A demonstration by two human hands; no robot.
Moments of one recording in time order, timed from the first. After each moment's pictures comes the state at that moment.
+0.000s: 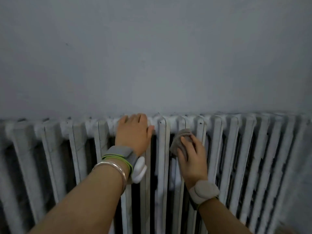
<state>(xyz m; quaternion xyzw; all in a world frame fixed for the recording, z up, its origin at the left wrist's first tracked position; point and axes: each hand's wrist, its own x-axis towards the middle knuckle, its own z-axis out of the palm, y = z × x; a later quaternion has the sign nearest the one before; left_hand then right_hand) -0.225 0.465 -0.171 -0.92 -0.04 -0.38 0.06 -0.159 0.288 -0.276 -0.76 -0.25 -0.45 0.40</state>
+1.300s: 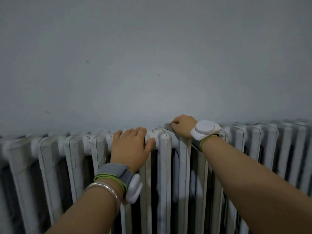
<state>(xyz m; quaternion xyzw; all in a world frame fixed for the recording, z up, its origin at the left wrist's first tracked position) -0.249 0.524 -0.167 -0.93 -0.06 -0.36 0.04 -0.138 0.362 -0.102 -0.94 -0.24 -0.14 0.18</state>
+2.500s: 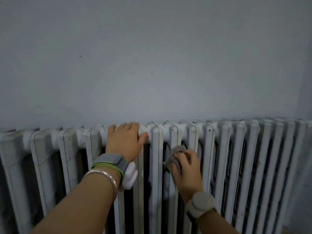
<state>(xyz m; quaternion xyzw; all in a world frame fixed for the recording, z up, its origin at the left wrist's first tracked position) -0.250 0.520 -0.163 -0.94 -0.06 -0.34 0.04 -0.197 0.330 -0.277 -0.78 -0.28 -0.38 0.40</state>
